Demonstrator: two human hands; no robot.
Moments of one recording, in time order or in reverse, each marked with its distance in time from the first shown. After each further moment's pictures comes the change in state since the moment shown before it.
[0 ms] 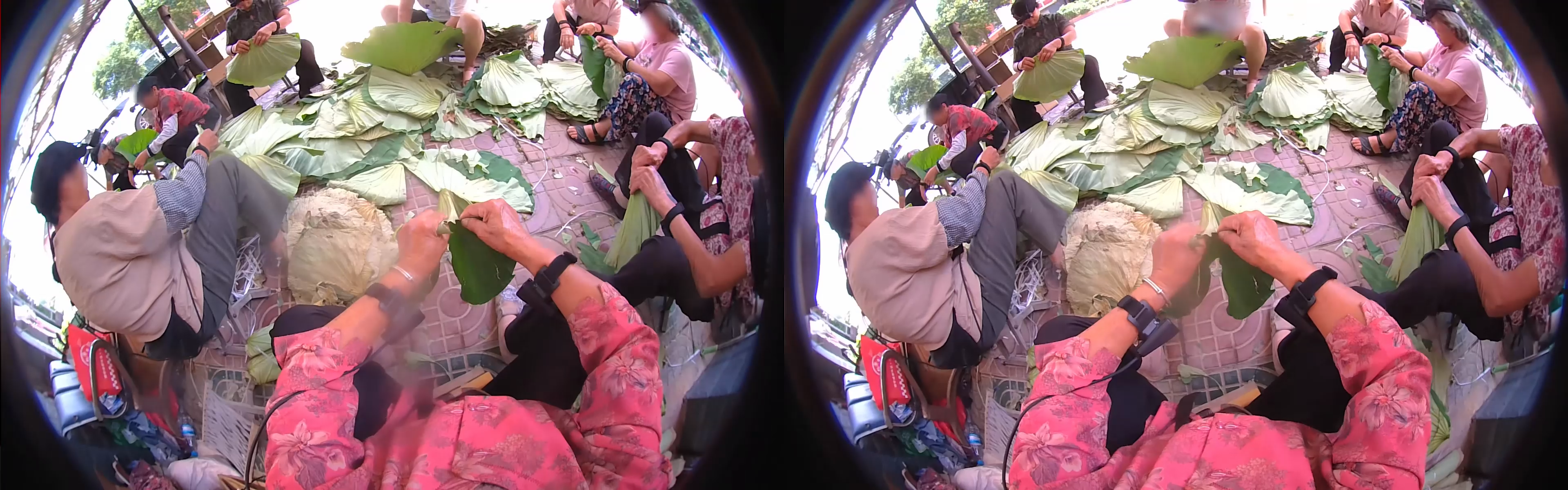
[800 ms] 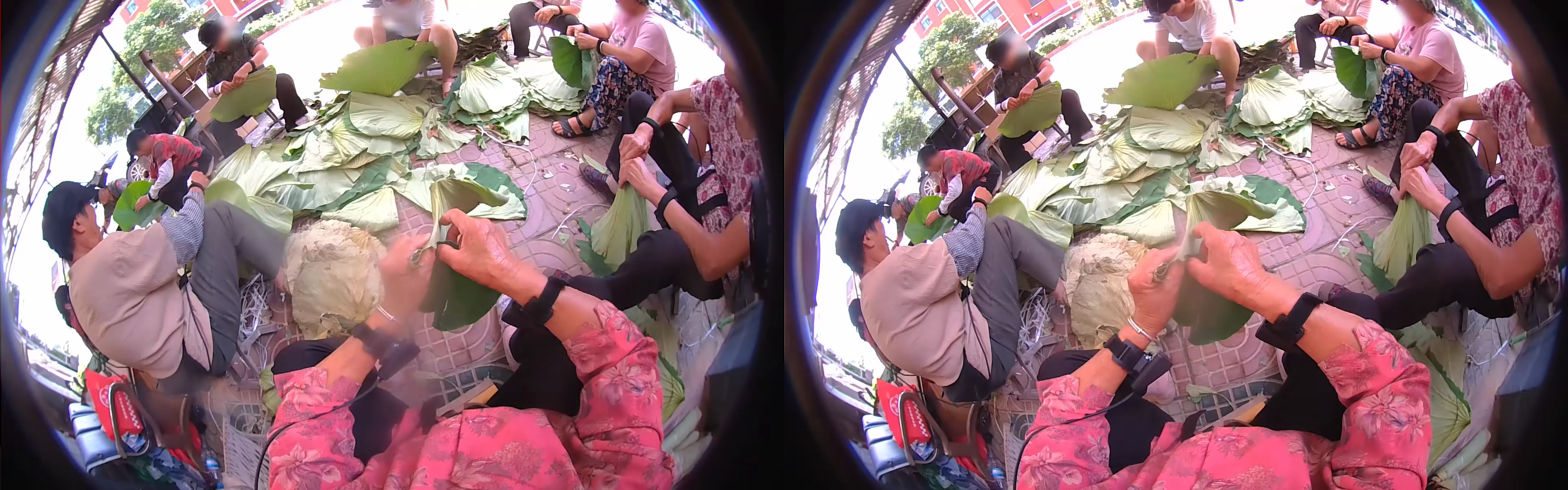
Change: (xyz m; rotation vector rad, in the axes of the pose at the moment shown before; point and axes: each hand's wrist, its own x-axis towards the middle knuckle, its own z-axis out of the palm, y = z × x) left_hand 0.007 0.035 -0.023 -0.333 0.191 0.043; right_hand -0.015 -0.037 -0.013 -0.029 0.211 0.020
